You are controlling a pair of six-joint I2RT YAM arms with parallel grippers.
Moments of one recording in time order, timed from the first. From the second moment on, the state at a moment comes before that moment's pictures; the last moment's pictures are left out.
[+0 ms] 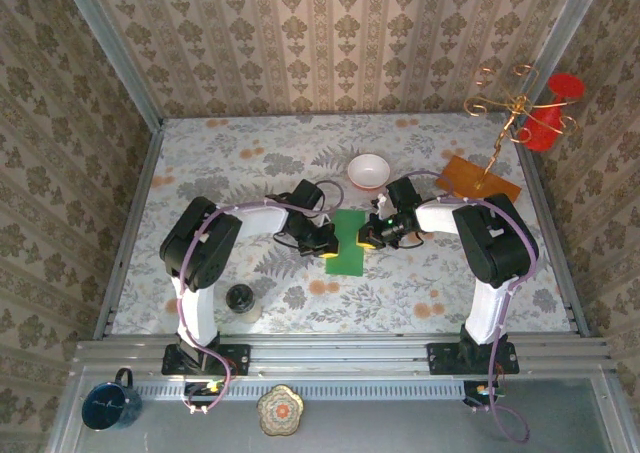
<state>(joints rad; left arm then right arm) -0.68 1.93 1.11 -0.40 0.61 -0.62 0.34 1.90 0.93 -0.22 -0.66 0.59</state>
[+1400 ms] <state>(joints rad) -0.74 1.81 0.93 -0.24 0.52 -0.66 0.34 1.89 0.92 -0.20 -0.64 0.63</state>
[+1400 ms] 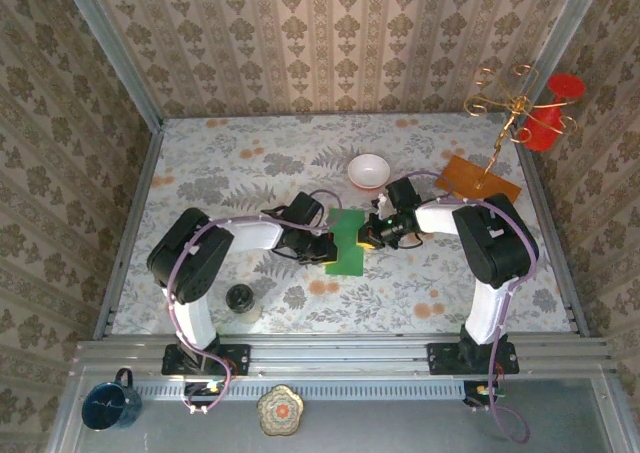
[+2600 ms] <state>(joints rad) -0.65 1.56 0.90 -0.26 0.45 -0.68 0.41 1.67 0.96 -0.31 -0.43 0.71</state>
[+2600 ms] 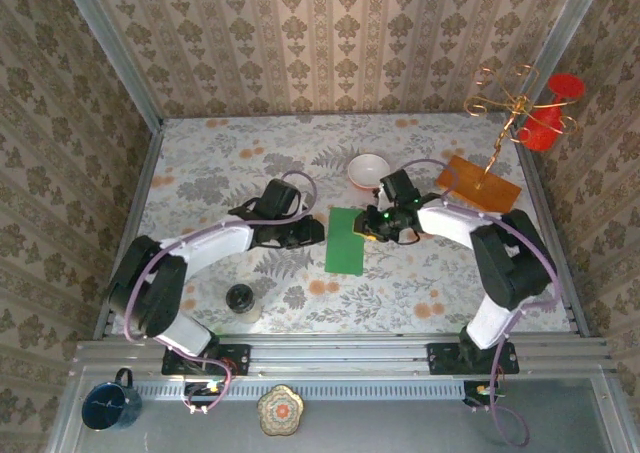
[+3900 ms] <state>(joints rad) -0.60 1.94 1.09 -0.20 0.57 -0.70 0.51 1.49 0.59 -0.06 -0.42 1.00</state>
